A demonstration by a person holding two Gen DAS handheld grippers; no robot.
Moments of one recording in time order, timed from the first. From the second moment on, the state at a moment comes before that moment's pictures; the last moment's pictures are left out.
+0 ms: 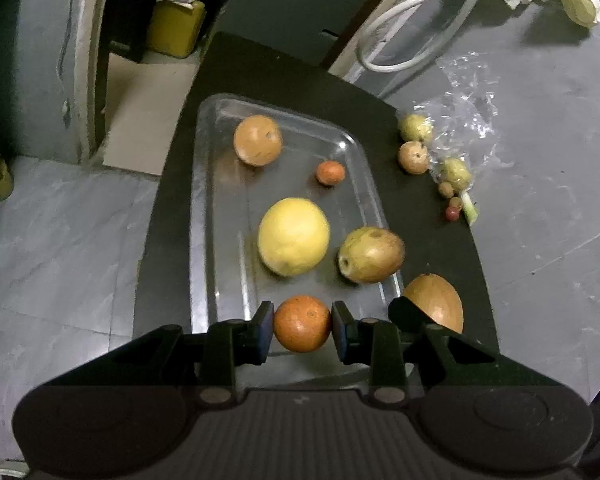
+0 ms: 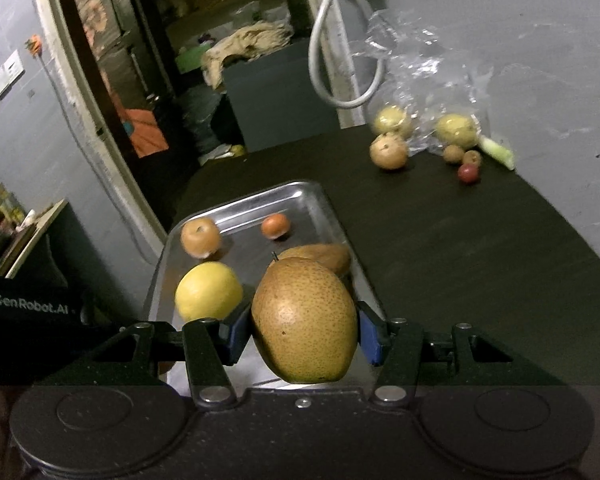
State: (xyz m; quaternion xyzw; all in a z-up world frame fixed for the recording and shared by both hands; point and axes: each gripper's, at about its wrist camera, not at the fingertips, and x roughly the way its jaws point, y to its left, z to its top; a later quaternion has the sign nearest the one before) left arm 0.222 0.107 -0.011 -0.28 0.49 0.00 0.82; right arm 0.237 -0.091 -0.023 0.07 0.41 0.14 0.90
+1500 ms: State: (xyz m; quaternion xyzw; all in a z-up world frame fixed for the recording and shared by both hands) left arm 0.198 0.107 -0.034 -0.27 0.52 0.03 0.81; right arm 0.231 -0.075 -0.046 0.05 0.46 0.16 0.87
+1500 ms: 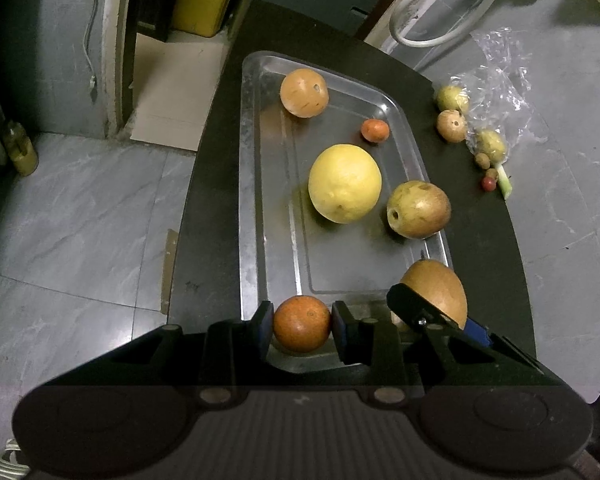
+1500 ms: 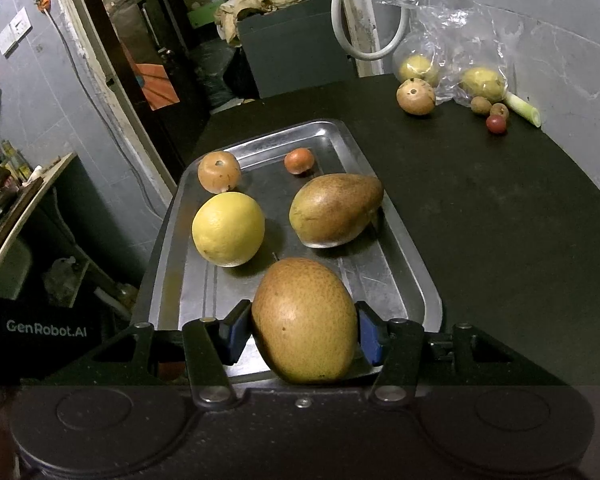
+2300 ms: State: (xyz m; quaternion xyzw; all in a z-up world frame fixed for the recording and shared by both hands) left arm 0.198 0.109 -0.035 -0.28 0.52 0.02 0.80; right arm 0.228 -0.077 -0.039 0.04 0.46 0.14 0.88
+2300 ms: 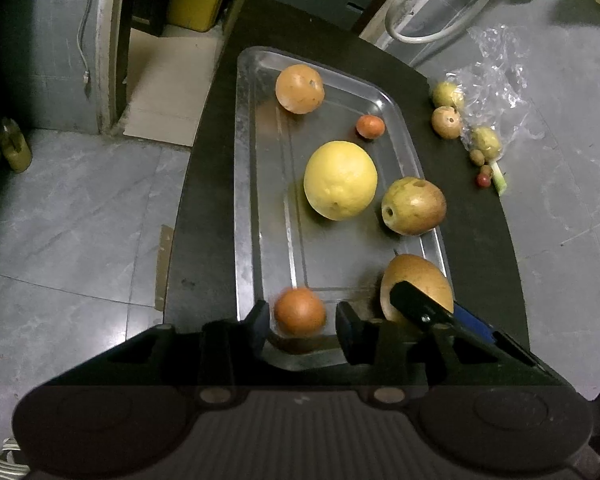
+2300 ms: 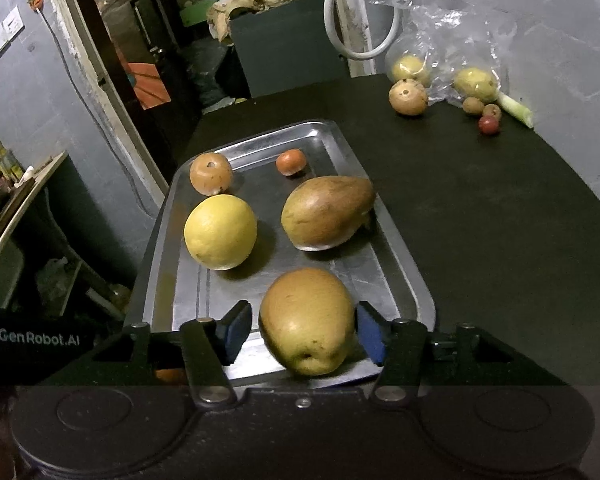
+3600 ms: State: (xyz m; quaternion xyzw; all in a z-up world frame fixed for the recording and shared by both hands) left arm 0.212 0.048 0.002 -0.17 0.53 -0.03 0.83; right arm 0.209 -0.149 -0.008 0.03 0.39 -0.05 0.92
